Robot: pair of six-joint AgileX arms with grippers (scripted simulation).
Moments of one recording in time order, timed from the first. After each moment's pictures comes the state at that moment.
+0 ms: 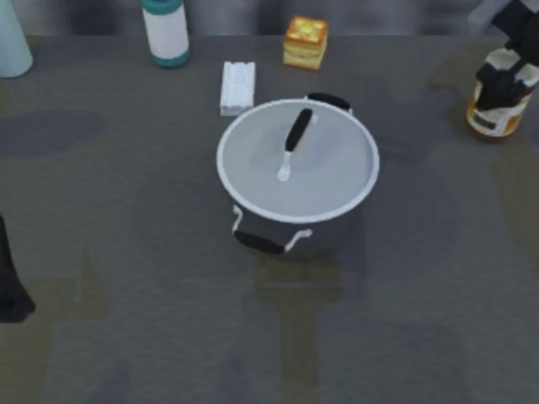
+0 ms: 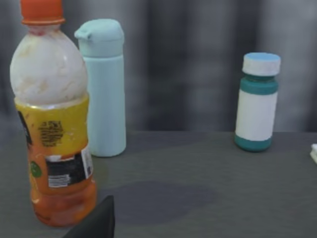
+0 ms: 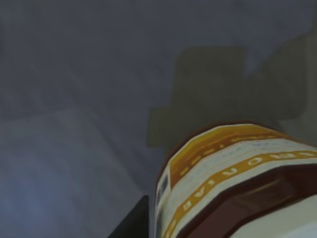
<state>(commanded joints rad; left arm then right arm) 0.00 0.00 0.00 0.00 0.00 0.00 -0.02 2.77 2.74 -1.34 -0.21 -0.80</state>
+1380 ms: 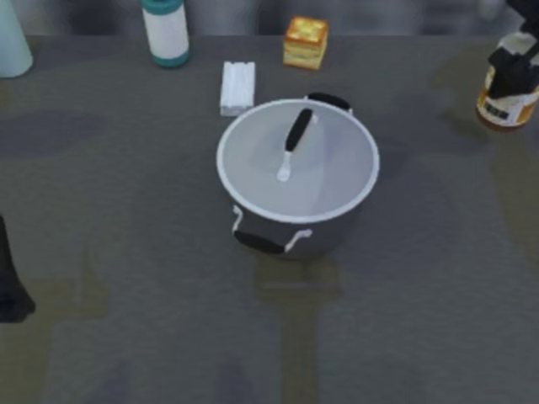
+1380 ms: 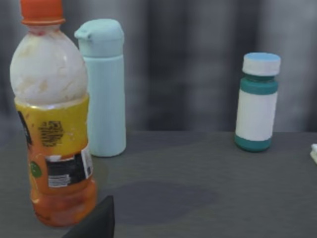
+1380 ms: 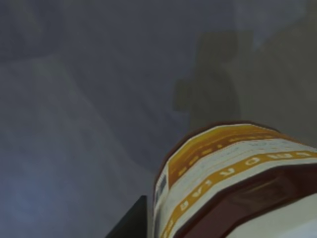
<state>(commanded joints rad) 0.00 0.00 0.00 0.00 0.00 0.00 -0.02 2.56 2.51 -1.30 -0.21 -0.80</state>
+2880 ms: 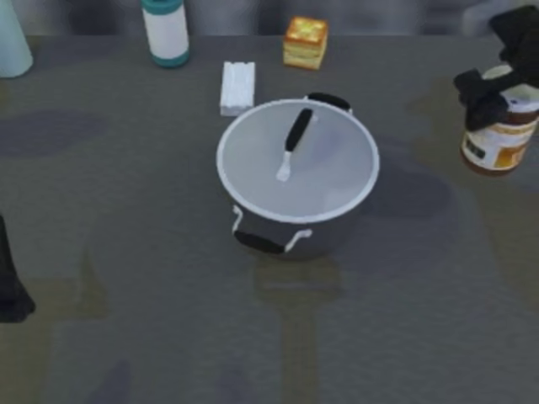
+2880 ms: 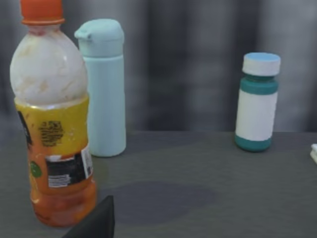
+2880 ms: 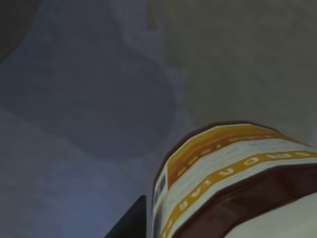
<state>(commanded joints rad) 0.00 0.00 0.00 0.00 0.00 0.00 0.14 2.06 1.79 -1.07 -0.08 -0.28</state>
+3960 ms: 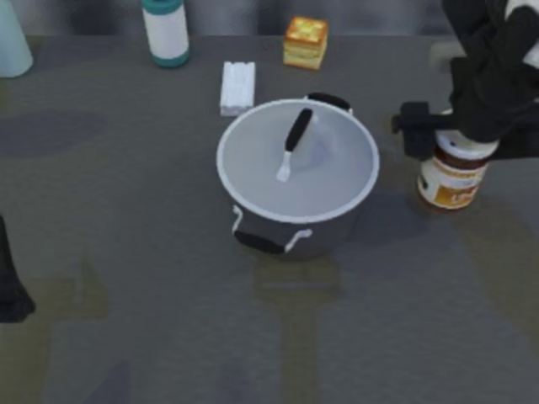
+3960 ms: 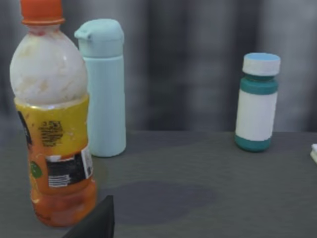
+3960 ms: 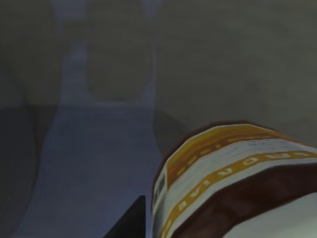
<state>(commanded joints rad) 0.00 0.00 0.00 0.00 0.00 0.00 0.31 1.96 1.49 -0.82 0.09 0.31</state>
